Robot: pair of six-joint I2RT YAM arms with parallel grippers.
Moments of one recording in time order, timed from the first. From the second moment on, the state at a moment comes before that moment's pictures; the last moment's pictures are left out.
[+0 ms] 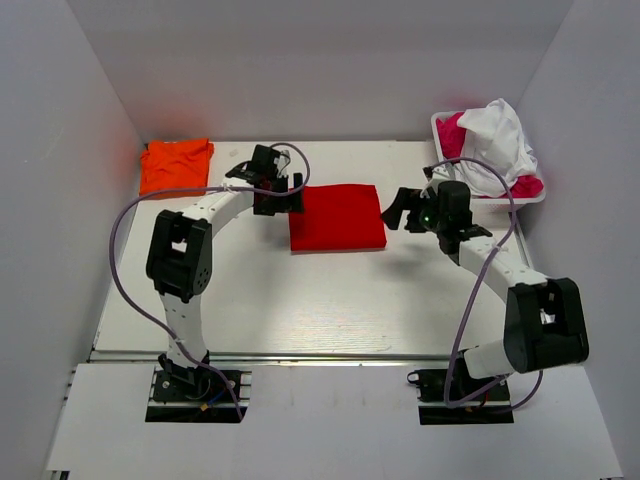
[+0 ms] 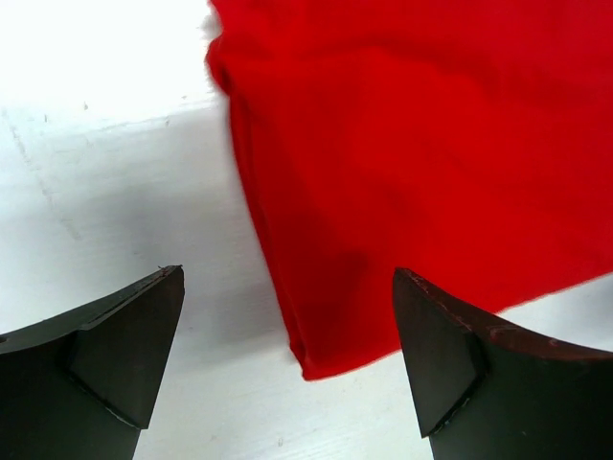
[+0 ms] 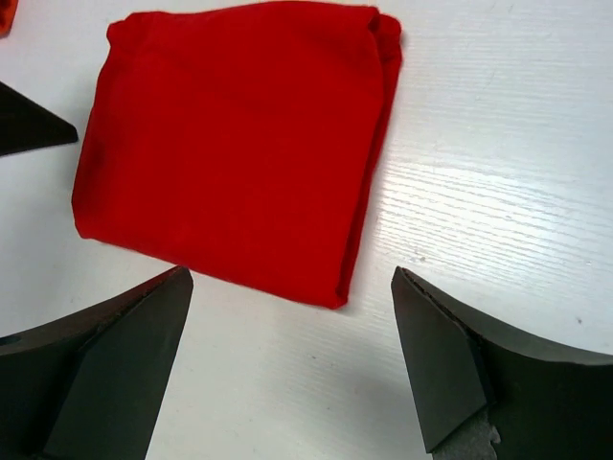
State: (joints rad) left arm -0.36 1.99 1.57 -0.51 0.12 -0.30; right arm 0.22 1.43 0.82 0.09 -0.31 0.30
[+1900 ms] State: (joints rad) left arm -0.19 2.19 2.12 -0.63 -0.05 0.32; right arm 0.22 1.25 0.70 -0.01 -0.03 0.22
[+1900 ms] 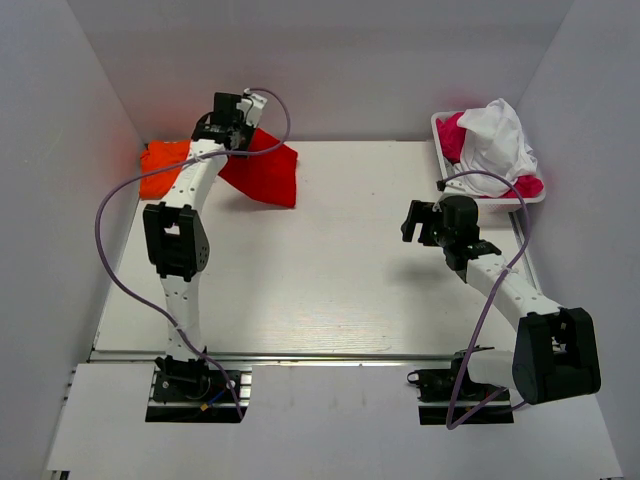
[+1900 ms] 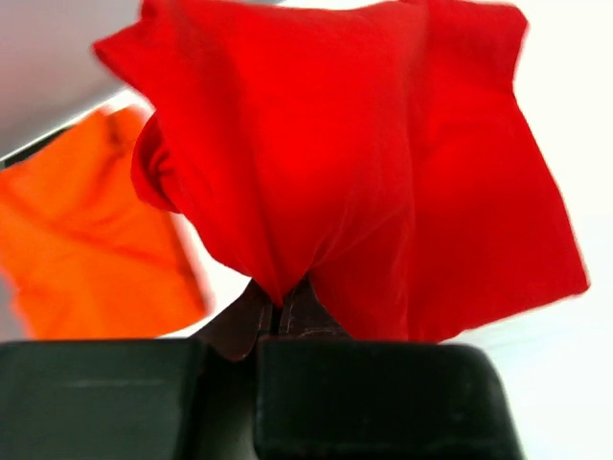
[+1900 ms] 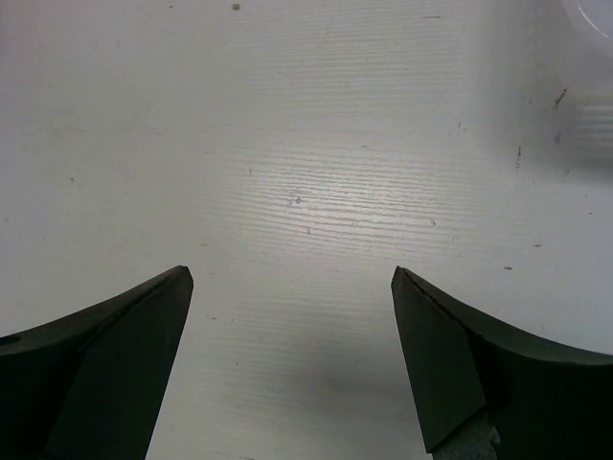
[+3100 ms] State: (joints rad) left arm 0.15 2.16 2.16 -0.46 -0.04 0.53; right arm 0.22 1.31 0.71 -0.06 -0.09 0.23
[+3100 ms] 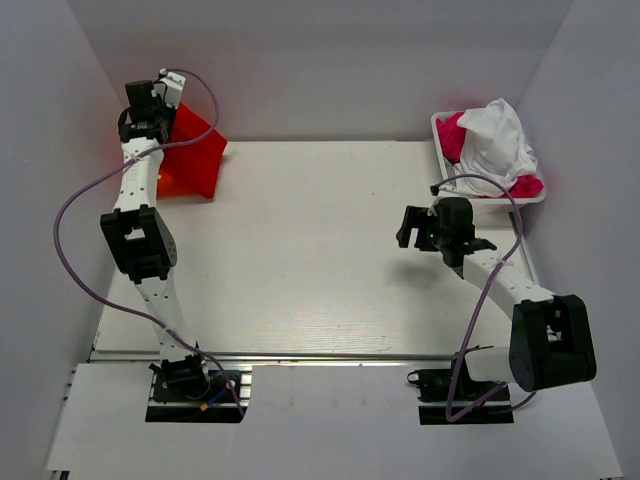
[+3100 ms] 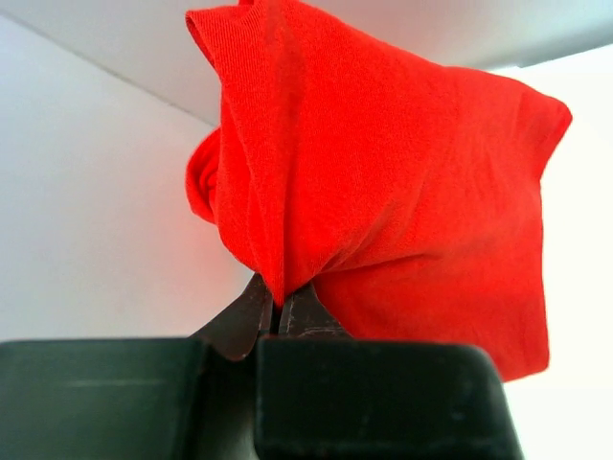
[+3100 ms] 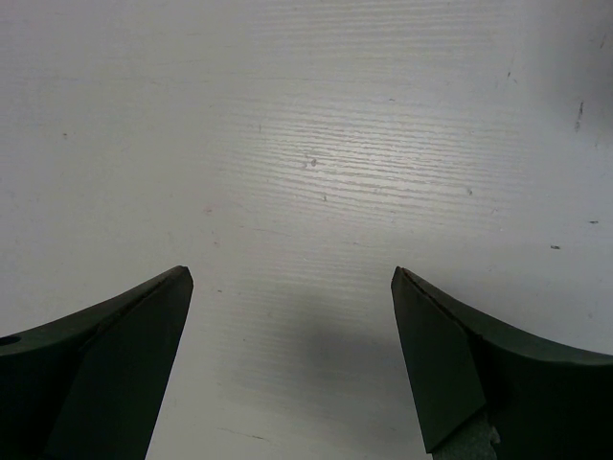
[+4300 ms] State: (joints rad) left arm 0.20 2.36 2.17 -0.33 -0.30 0.28; right arm 0.22 1.40 0.80 -0.06 -0.17 0.27
